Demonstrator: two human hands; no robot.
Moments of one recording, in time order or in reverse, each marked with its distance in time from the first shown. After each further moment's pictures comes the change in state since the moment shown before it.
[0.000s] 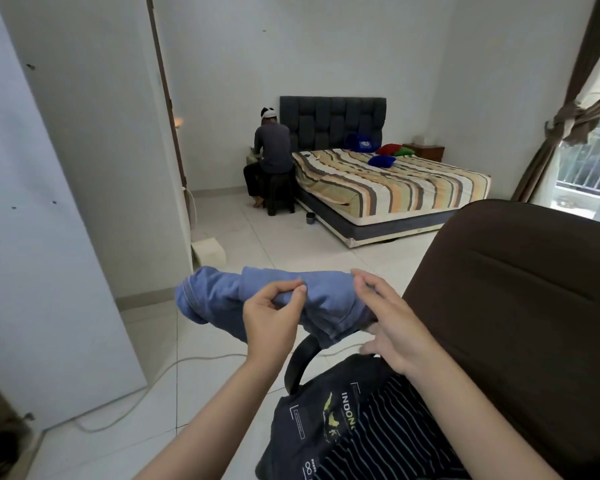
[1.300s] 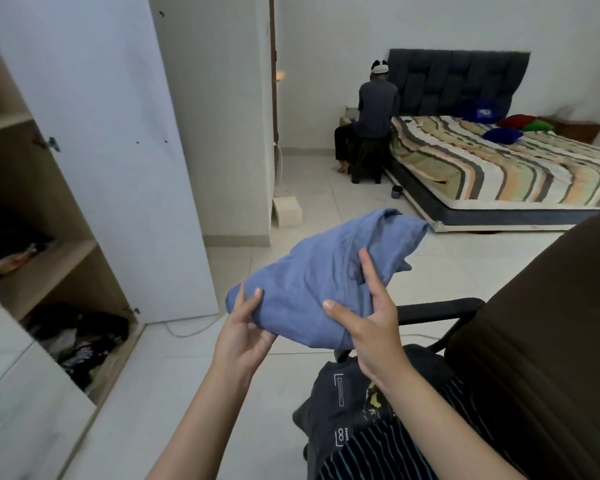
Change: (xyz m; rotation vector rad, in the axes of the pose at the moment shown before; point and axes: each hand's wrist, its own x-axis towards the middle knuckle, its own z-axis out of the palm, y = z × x) left_hand -0.008 -0.059 -0.097 -0.916 0.120 -0.443; right_hand 0.041 0.083 0.063 0.038 -0.219 -0.405
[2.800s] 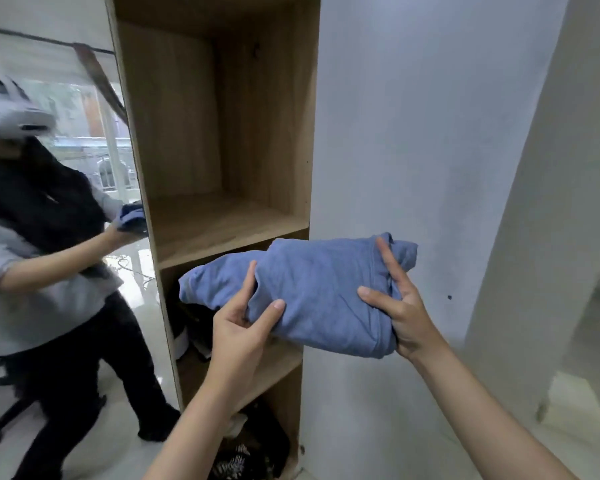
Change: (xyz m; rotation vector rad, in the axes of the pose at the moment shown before) left_hand 0.249 0.512 -0.132 0.812 0.482 1.195; right_hand 0.477 0.163 0.558 0.316 -0.955 0.065
